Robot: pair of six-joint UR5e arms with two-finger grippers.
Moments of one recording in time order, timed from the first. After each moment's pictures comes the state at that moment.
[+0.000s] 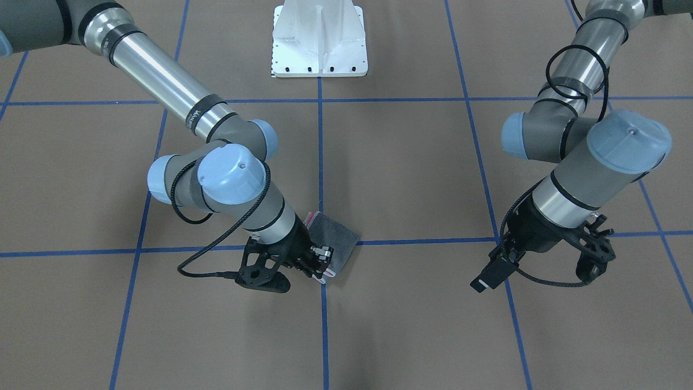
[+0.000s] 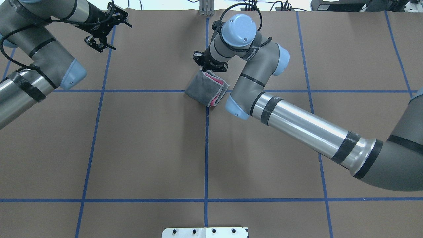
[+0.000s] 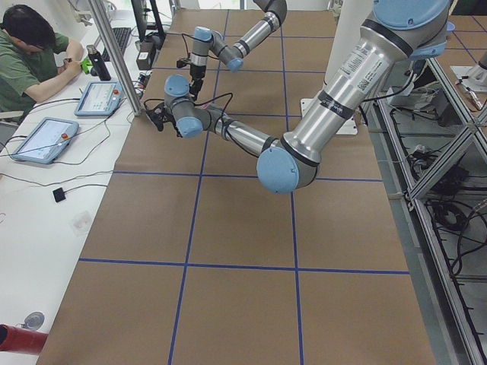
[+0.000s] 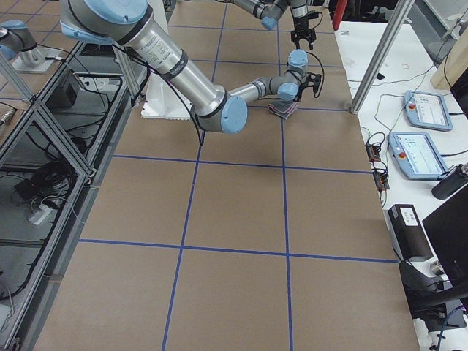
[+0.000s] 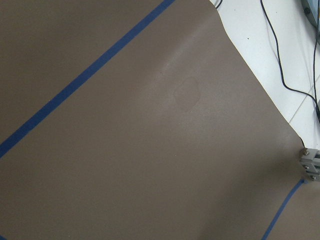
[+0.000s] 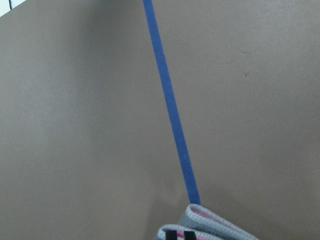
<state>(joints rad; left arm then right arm) -1.02 -2.22 -1.29 -2.27 -2.17 -1.81 0.80 -0.61 0.97 -0.86 2.07 1.46</state>
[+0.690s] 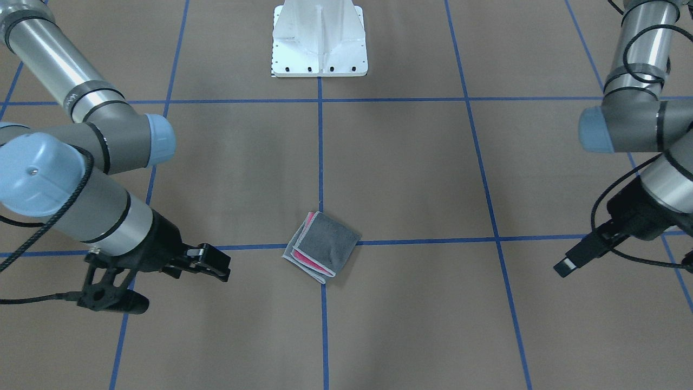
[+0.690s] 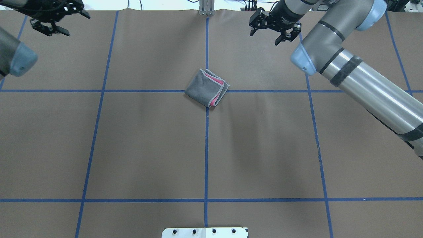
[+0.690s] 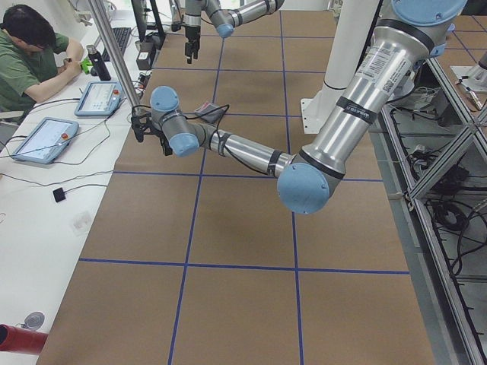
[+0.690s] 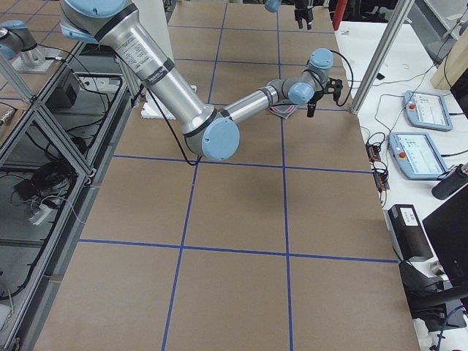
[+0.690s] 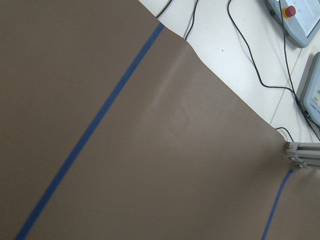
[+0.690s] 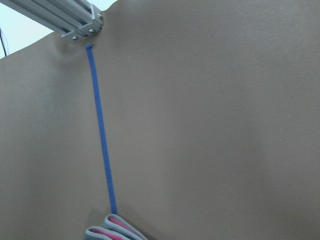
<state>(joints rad) -1.22 -2.04 -1.37 -2.24 -2.32 -1.24 1.02 -0.83 1.30 -1.24 2.29 1.07</state>
